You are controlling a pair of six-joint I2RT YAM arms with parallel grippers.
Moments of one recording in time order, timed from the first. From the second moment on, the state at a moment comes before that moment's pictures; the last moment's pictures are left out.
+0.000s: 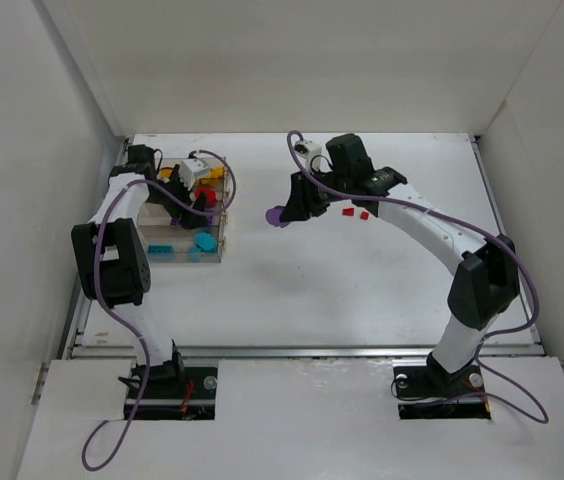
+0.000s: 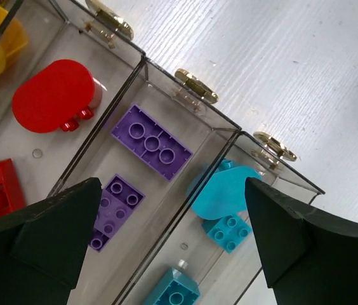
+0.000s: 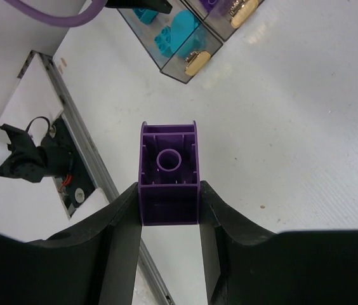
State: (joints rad) left arm 0.13 1.86 1.46 -0.80 0.73 0.90; right arm 0.58 1.74 1.56 -0.46 -0.61 0.23
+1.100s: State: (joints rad) left arm -0.27 1.64 1.81 -1.16 1.09 1.12; right arm 0.67 1.53 1.50 -0.30 -0.50 -0.12
